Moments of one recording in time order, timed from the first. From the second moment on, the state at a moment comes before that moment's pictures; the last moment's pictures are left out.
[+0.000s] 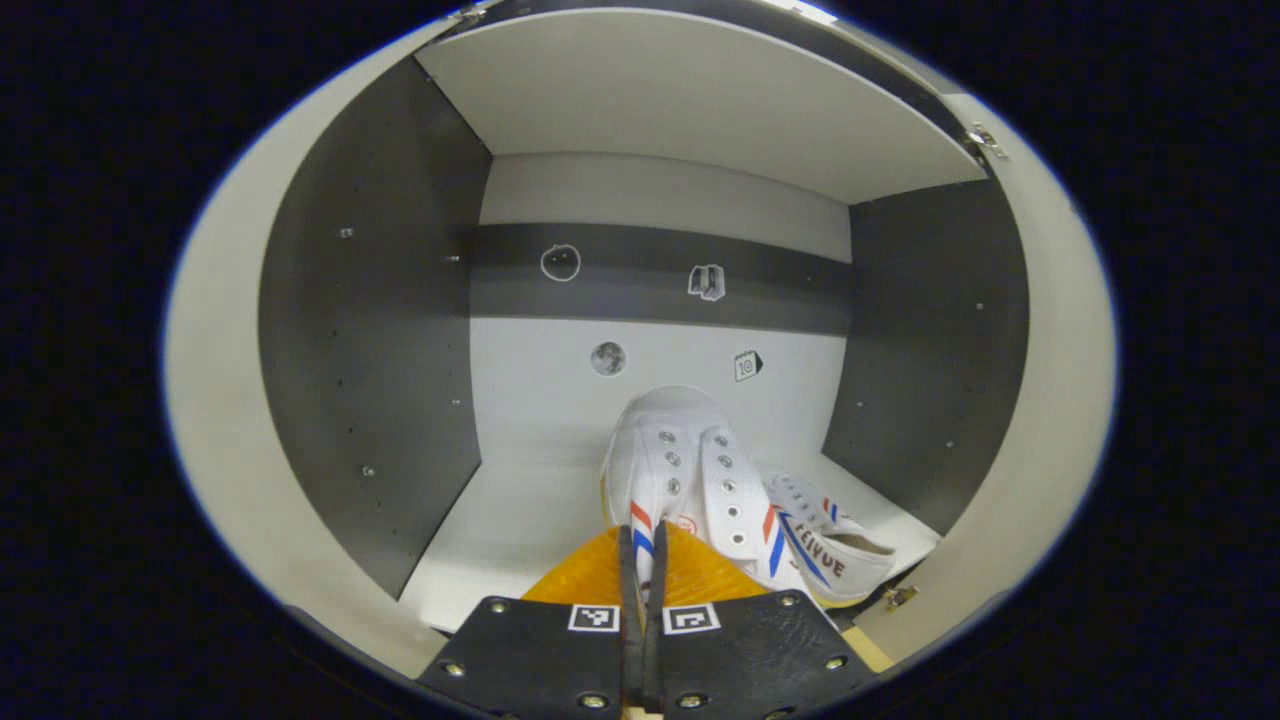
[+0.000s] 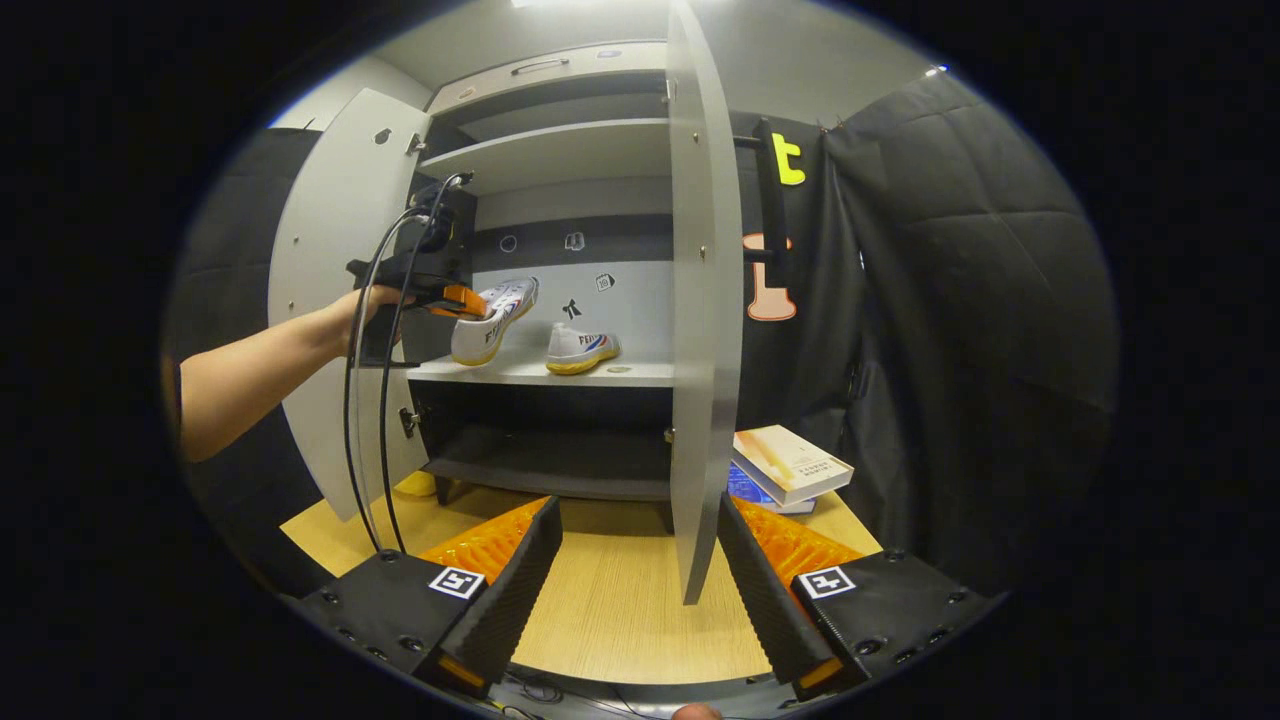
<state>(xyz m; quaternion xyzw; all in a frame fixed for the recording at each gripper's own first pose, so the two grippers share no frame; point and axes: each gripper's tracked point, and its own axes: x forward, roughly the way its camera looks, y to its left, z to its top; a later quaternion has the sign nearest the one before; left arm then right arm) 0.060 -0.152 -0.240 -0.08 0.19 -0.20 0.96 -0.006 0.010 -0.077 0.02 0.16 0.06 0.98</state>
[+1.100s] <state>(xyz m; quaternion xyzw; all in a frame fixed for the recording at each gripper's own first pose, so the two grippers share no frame) 0.027 -0.114 -0.194 -0.03 0.13 -0.10 0.99 -0.018 0.007 -0.073 0.02 0.15 0.11 0.98</state>
